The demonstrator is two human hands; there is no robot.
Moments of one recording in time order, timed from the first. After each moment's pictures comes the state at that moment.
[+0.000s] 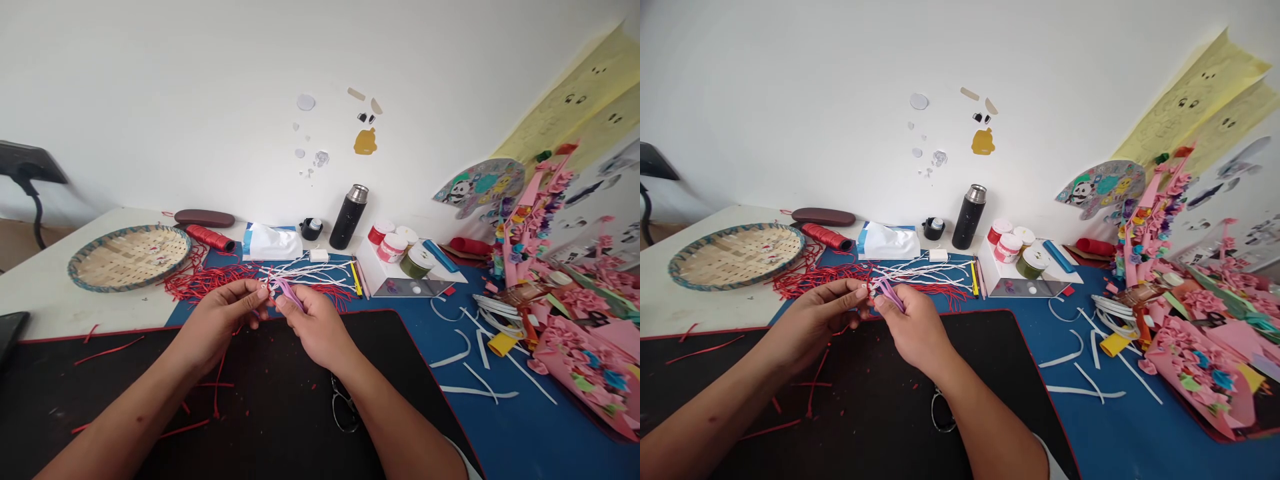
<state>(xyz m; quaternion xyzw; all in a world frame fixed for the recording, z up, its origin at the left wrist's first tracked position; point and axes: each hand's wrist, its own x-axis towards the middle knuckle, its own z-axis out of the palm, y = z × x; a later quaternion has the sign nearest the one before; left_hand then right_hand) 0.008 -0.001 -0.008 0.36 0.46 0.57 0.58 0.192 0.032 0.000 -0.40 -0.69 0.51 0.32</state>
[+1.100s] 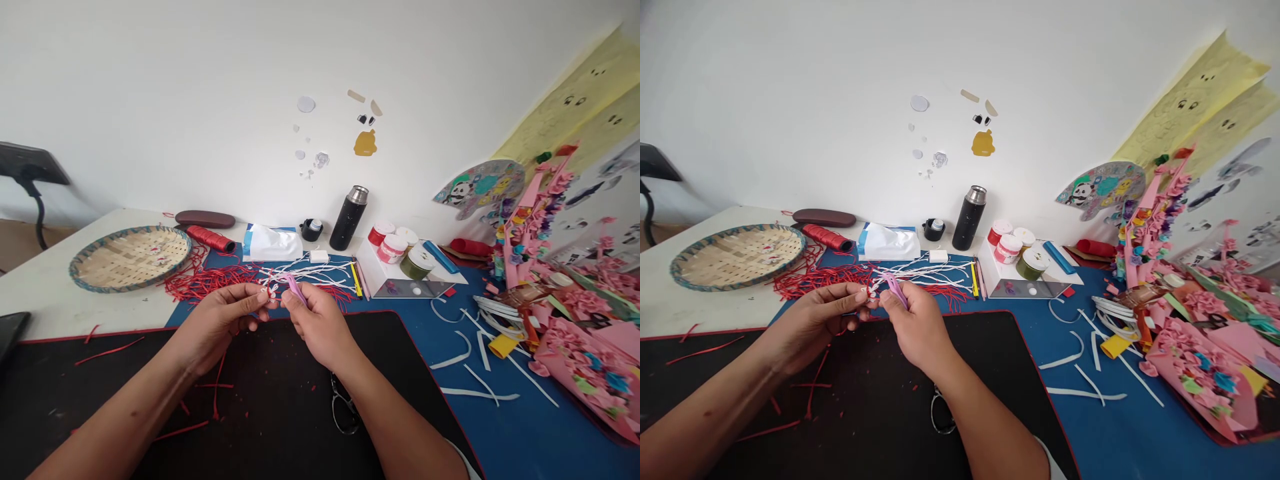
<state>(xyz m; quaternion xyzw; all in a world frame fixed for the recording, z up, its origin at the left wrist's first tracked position) 0.004 0.002 -0.009 0.31 0.46 0.55 0.63 0.192 0.033 -0.003 -0.39 -0.65 0.54 0.35</state>
